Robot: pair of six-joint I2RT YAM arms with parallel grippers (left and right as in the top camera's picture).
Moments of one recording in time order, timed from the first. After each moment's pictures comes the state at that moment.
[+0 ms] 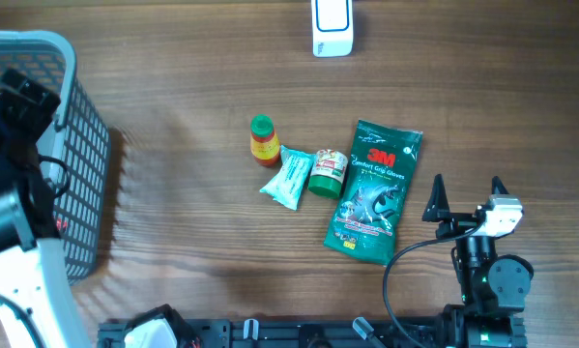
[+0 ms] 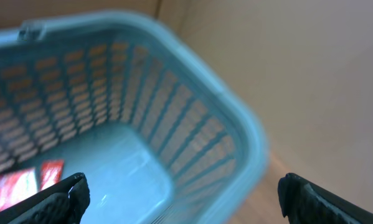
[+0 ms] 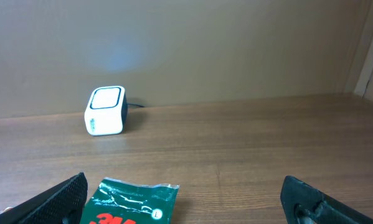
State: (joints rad) left arm 0.42 1.14 1.35 -0.70 -0.18 -0.48; right arm -0.07 0.02 0.01 0.00 -0.05 0.06
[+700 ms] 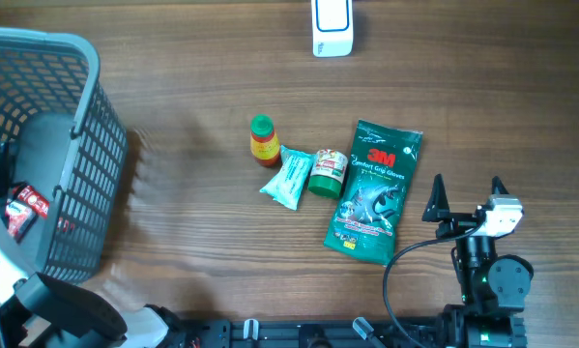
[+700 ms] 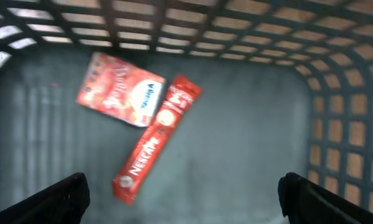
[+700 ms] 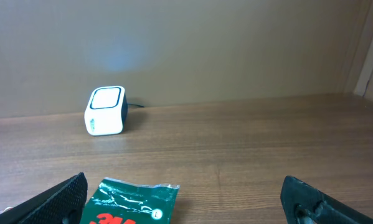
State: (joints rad) left arm 0.79 1.55 1.34 -0.89 -0.08 -0.72; right arm -0.07 0.02 0.01 0.00 -0.05 0.06
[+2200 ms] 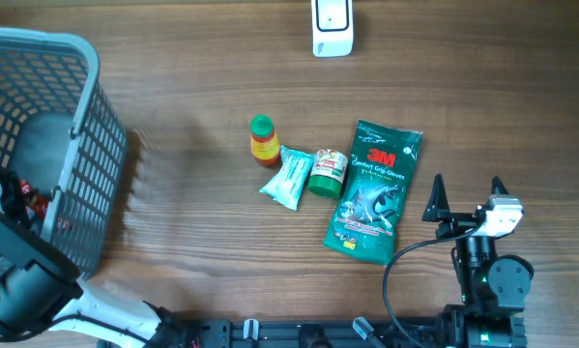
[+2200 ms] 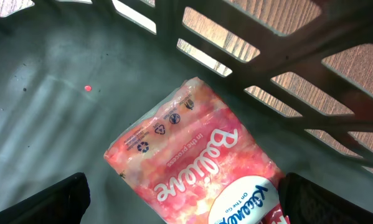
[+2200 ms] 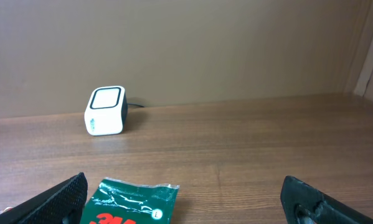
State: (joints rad) left arm 0.82 1.89 1.28 -0.72 -0.33 -1.13; right arm -0.07 0.02 0.01 0.00 -0.05 0.06
